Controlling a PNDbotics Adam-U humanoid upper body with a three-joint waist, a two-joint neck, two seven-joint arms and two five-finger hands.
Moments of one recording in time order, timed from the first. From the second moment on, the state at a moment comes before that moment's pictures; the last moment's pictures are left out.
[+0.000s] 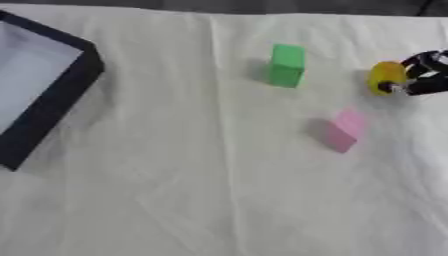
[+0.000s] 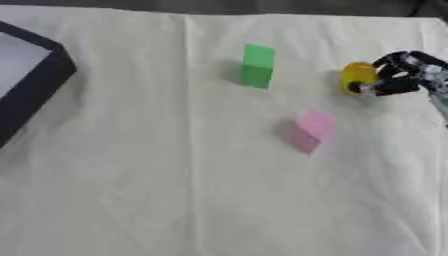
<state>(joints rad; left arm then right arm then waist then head) -0.10 0.41 0.18 -1.98 0.24 0.16 0.31 -0.51 -0.94 0.04 -1.10 0.13 0.12 0.23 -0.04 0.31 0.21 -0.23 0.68</state>
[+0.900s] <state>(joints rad) -0.10 0.41 0.18 -1.98 0.24 0.17 0.31 -0.47 -0.94 0.04 -1.15 0.03 0.12 0.24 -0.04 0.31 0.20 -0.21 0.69</state>
